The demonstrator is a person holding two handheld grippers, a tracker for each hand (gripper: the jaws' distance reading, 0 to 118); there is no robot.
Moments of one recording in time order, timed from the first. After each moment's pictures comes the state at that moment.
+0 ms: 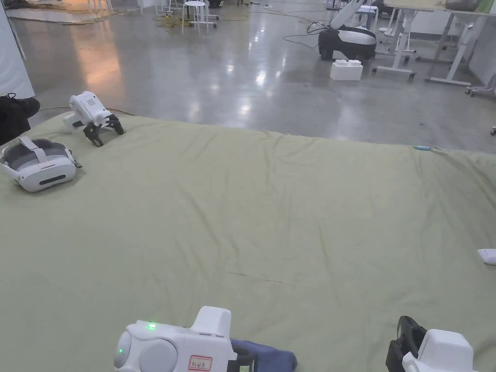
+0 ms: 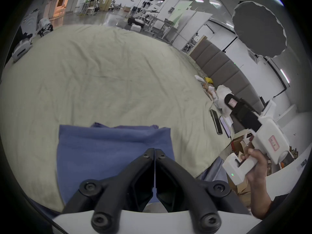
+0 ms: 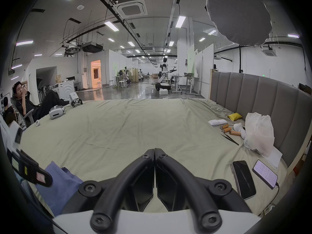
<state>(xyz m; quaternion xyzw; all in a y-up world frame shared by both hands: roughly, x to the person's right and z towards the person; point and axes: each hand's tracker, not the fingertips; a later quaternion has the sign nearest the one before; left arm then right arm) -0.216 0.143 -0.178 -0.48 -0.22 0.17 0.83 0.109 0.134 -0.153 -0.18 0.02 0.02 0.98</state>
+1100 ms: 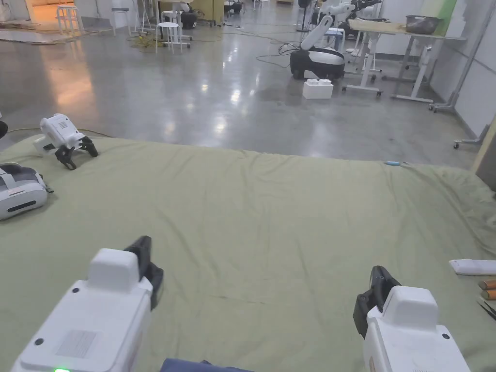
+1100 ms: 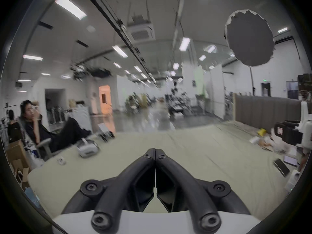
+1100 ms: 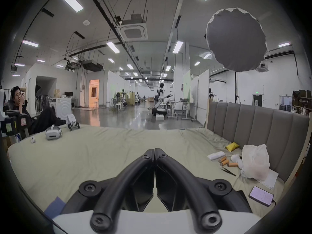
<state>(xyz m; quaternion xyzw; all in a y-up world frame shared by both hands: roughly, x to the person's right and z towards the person) -0.261 0.239 -0.142 -0.03 0.06 -0.04 1.00 0.062 0.206 -0.174 -0.05 0.00 0.03 1.00</state>
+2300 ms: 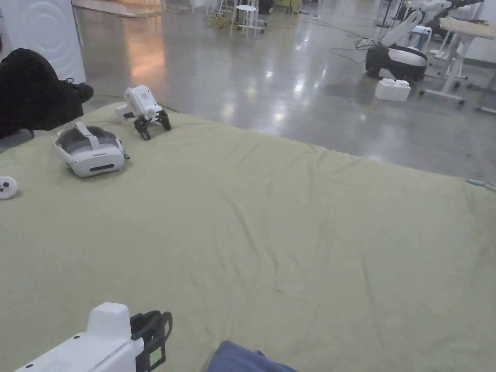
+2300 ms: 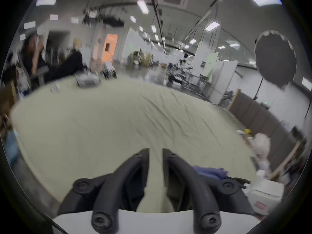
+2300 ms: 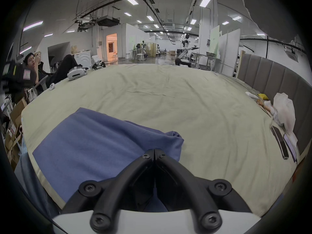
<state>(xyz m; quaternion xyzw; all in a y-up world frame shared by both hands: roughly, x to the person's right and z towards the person) -0.380 0.133 -0.099 -0.26 -0.02 0.20 0.94 -0.053 0.024 -0.125 -0.30 0.10 0.06 0.95</state>
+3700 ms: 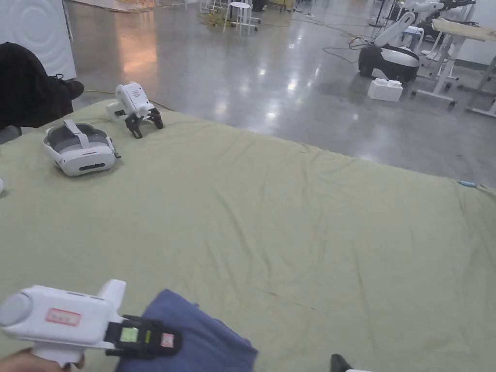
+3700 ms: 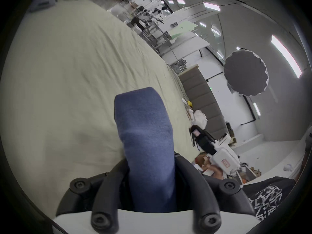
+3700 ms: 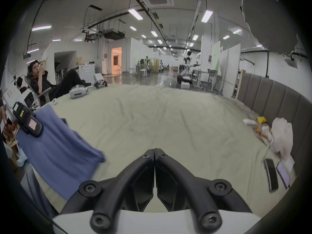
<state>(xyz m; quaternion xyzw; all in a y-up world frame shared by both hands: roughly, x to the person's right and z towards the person) -0.480 0.132 -0.184 -0.43 -0.28 0.34 0.79 -0.026 0.107 -0.164 -0.21 0.11 0.07 0.97</state>
